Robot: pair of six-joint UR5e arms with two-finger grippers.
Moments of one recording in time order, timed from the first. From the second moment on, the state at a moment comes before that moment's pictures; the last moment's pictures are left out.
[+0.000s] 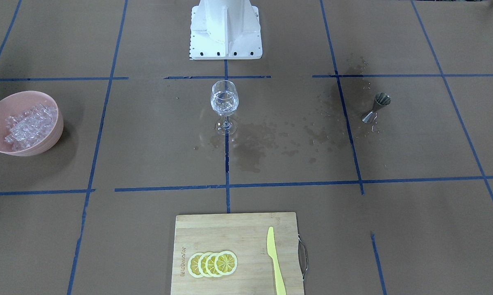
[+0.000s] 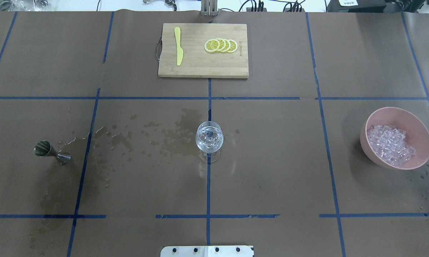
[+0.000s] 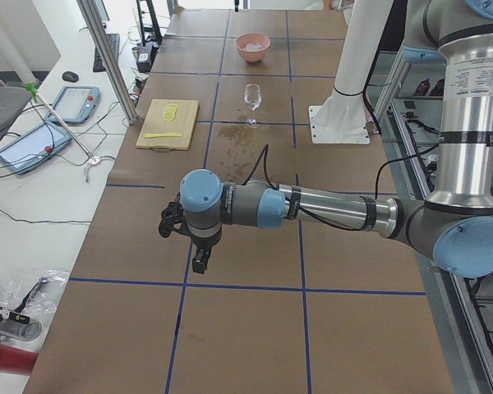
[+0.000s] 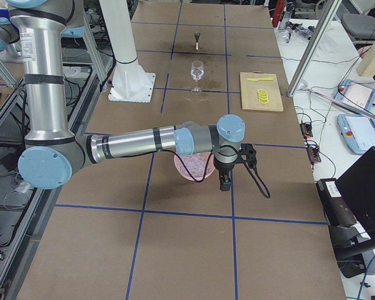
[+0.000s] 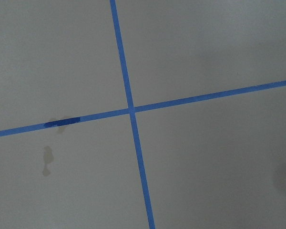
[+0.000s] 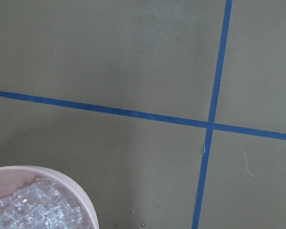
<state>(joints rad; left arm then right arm) -1.60 -1.55 -1.73 -1.54 -2.42 0.13 1.45 -1.54 1.72 -1.60 2.34 0.06</state>
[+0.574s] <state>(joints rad) -1.59 -1.55 -1.76 -1.54 -2.41 0.13 1.45 -1.54 1.72 -1.60 2.35 0.06</state>
